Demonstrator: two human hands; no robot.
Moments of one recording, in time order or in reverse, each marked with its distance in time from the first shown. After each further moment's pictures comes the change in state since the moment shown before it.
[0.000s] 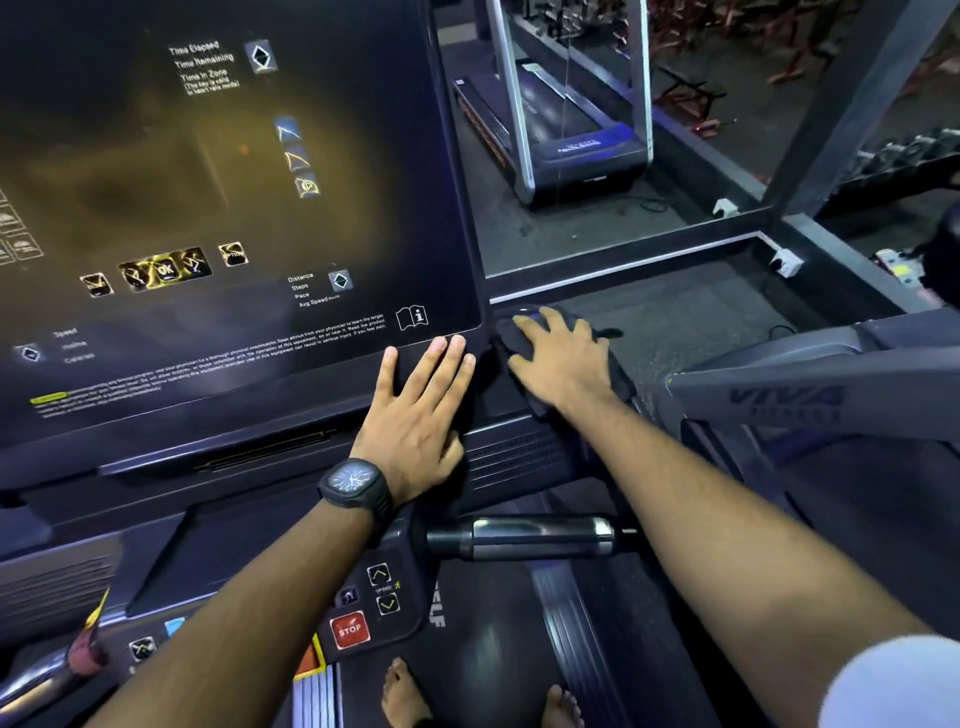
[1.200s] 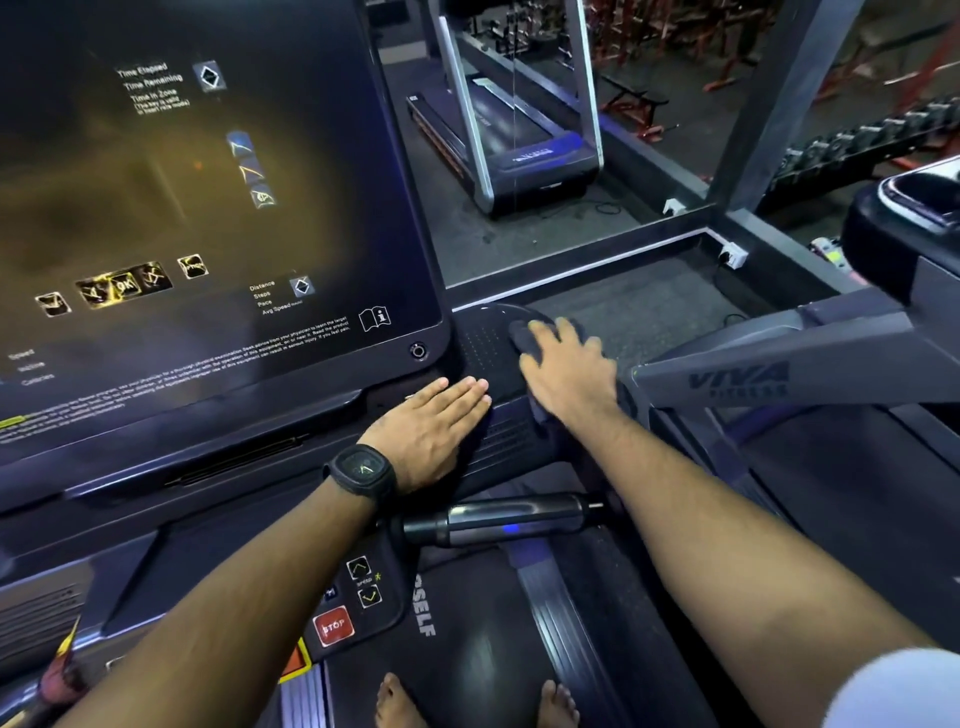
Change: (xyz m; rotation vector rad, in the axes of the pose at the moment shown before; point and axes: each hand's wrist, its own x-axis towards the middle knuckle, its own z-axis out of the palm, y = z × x) left_hand 0.017 0.017 0.007 0.070 -0.159 0.454; right_hand -0.043 0.041 -0.002 0.047 0.056 0.186
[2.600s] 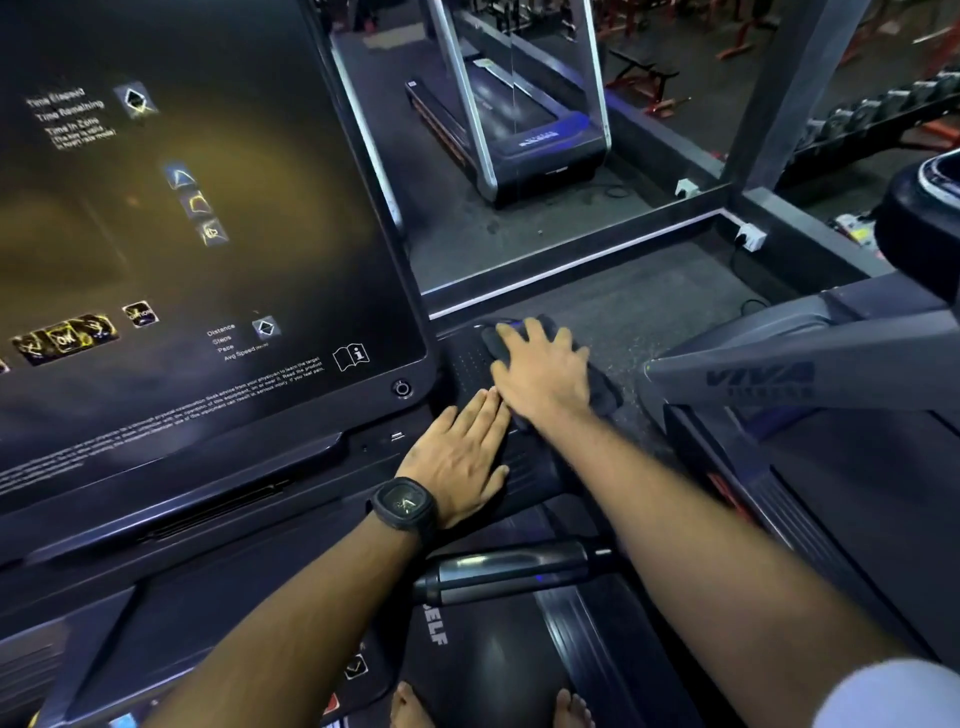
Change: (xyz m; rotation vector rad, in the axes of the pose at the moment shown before) left_hand 0.054 0.028 0.011 -0.226 -0.009 -0.162; right_hand 0.044 -0.029 0.004 -0.026 0.014 -0.112
